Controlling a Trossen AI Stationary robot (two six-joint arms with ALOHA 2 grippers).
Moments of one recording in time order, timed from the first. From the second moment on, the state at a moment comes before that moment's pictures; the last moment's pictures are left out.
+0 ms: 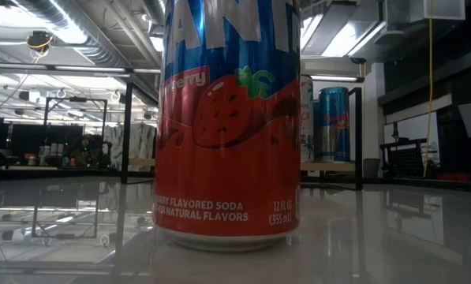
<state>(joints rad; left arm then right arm) -0.56 1.93 1.51 -0.44 -0.30 -0.39 0.42 0.99 1.29 -0.92 0.15 0.17</state>
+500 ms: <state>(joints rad) -0.55 1.95 1.51 -0.46 -0.27 -0.39 0.42 0.38 0.65 -0.50 0.25 0.22</state>
